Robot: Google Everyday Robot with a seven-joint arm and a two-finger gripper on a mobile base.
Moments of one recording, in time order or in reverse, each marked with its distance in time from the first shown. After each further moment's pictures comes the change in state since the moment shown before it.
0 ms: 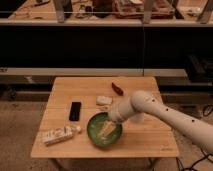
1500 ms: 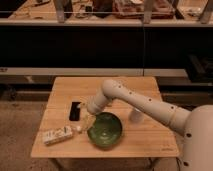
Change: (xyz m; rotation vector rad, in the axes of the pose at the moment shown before) arm 0.046 0.039 0.110 0.224 -0.041 -0.233
